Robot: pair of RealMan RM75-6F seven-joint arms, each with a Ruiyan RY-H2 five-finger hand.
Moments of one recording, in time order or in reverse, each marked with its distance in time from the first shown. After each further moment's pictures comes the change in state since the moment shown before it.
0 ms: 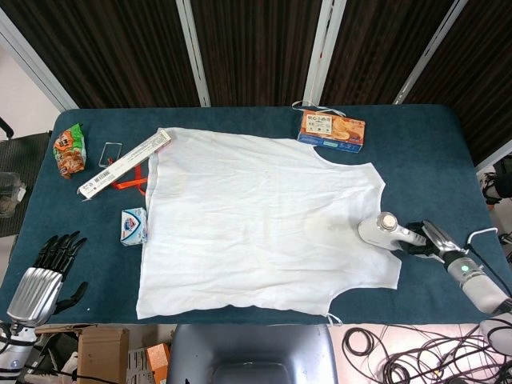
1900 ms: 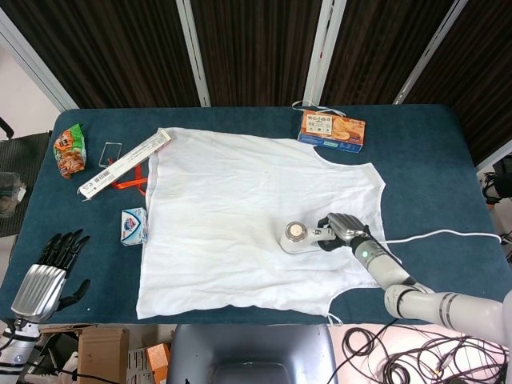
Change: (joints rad) left arm -0.019 -0.004 -0.003 0.004 -0.013 -0.031 0.002; right arm 0.356 -0.036 0.095 -0.521 0.819 -0.073 -1.200
